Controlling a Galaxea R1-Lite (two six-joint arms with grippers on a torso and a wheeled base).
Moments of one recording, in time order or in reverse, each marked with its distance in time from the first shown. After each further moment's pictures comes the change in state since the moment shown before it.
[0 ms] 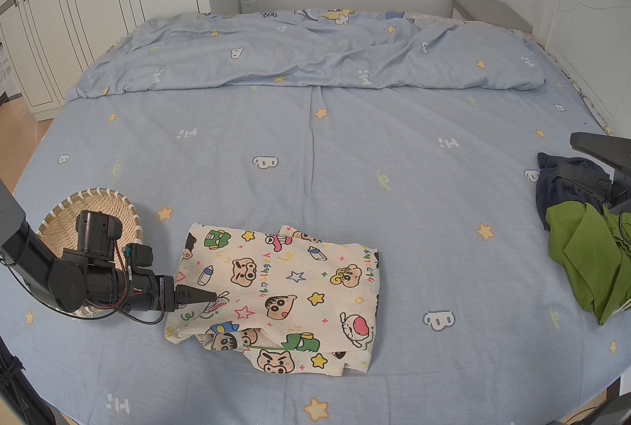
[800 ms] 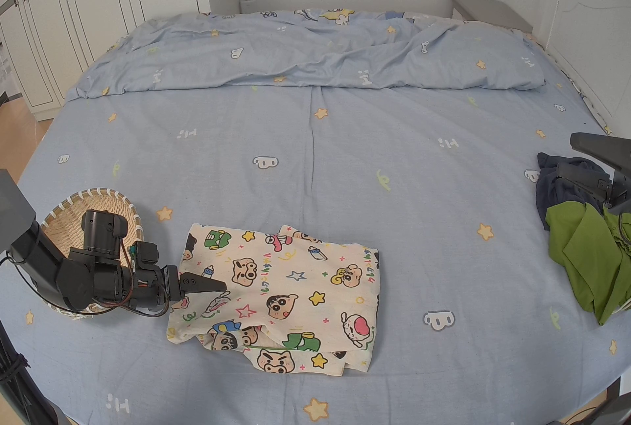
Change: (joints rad) left arm -0.009 0.049 -0.021 -0.059 -0.139 -0.222; right arm 0.000 0.000 0.001 0.000 0.000 0.000
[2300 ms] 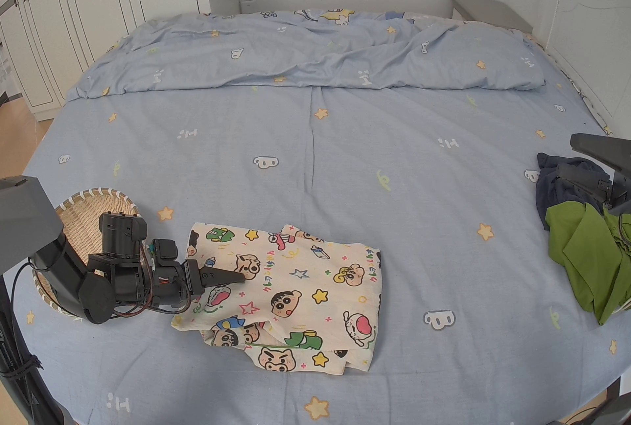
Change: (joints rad) left arm -0.088 0.094 0.017 -0.277 0.013 -0.171; right arm 0.002 -0.002 0.002 0.000 0.000 0.000
